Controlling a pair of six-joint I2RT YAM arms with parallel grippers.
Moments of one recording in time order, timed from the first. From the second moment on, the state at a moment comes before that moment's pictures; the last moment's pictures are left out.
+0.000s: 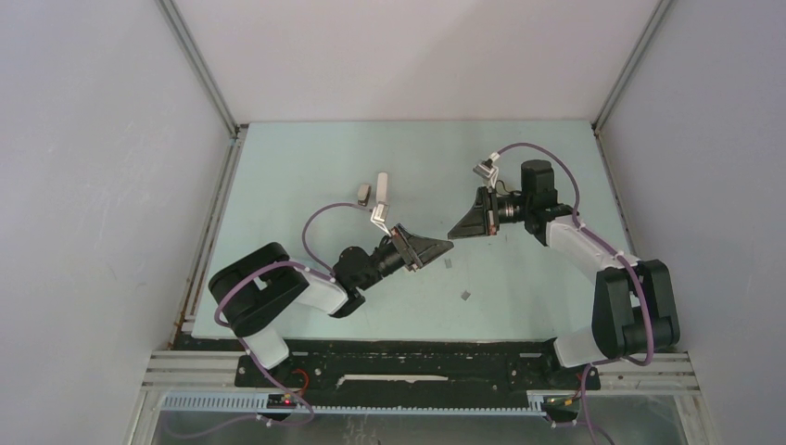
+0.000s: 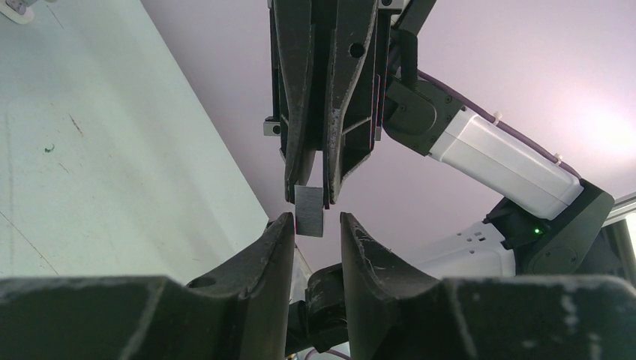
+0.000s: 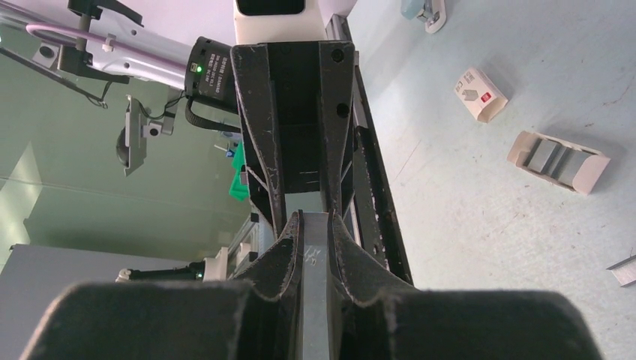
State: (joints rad) left arm -0.90 1.68 0.47 1.46 0.15 -1.20; right arm 0.19 1.45 0.88 0.01 -1.37 0.51
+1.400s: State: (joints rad) left arm -0.90 1.68 0.47 1.46 0.15 -1.20; right arm 0.20 1.45 0.88 0.05 -1.38 0.54
